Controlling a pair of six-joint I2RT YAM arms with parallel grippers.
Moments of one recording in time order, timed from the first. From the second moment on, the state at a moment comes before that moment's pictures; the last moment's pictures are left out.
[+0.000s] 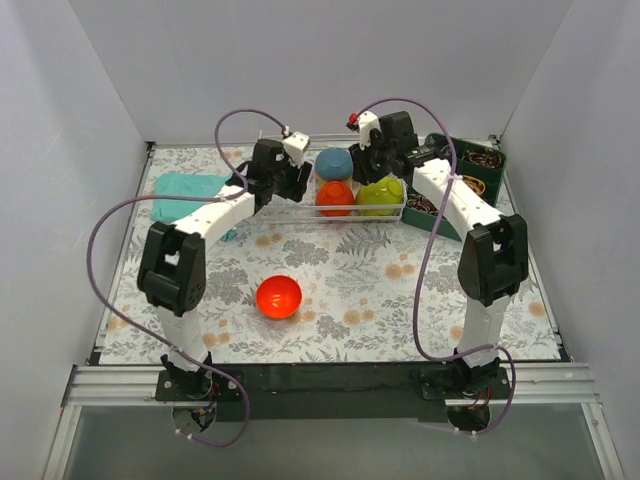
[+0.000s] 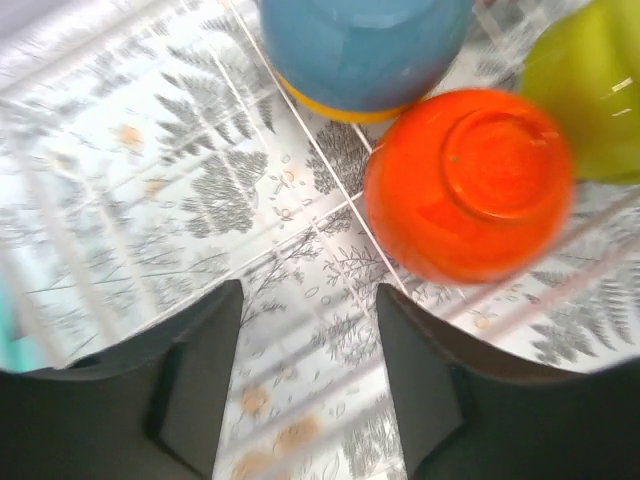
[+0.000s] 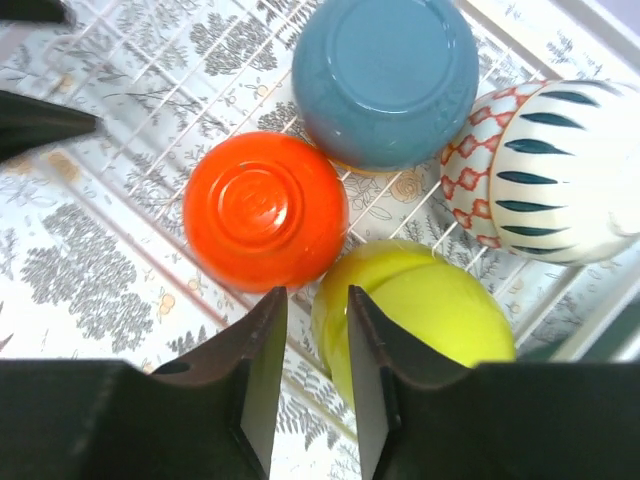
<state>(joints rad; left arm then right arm) -0.42 1.93 1.47 -0.15 0.10 0.08 0.42 1.95 1.75 -0.50 -0.27 -0.19</state>
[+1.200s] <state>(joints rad) -0.03 0.80 0.82 -0.44 -0.01 0.08 1.23 1.76 1.33 -0.62 -0.46 -0.90</state>
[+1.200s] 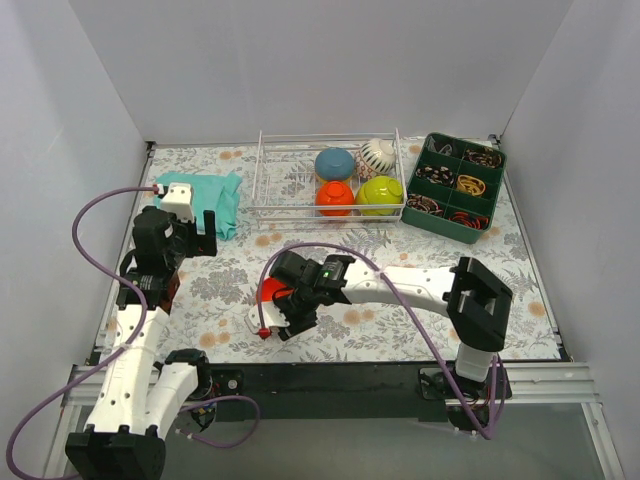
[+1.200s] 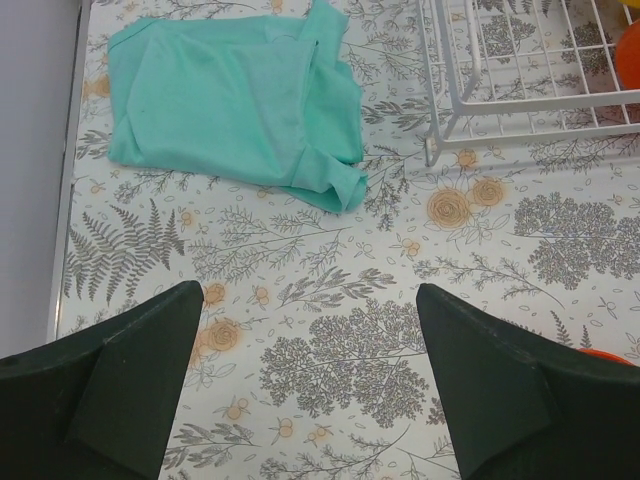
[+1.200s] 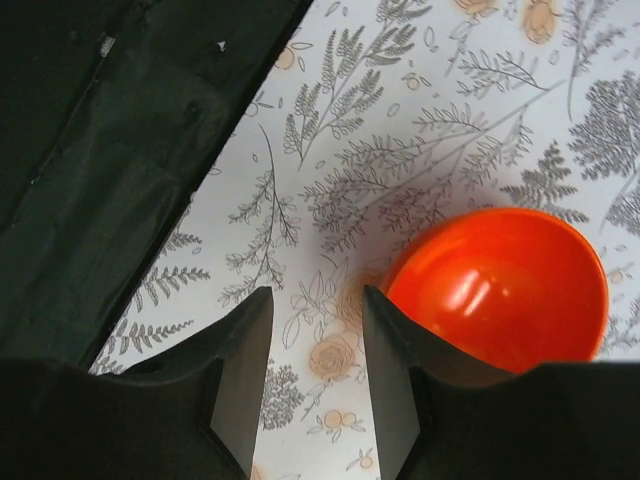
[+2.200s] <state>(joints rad) -0.02 0.75 0.82 -0.46 0.07 0.04 1.26 1.82 1.30 -0.47 -0.26 -0.88</state>
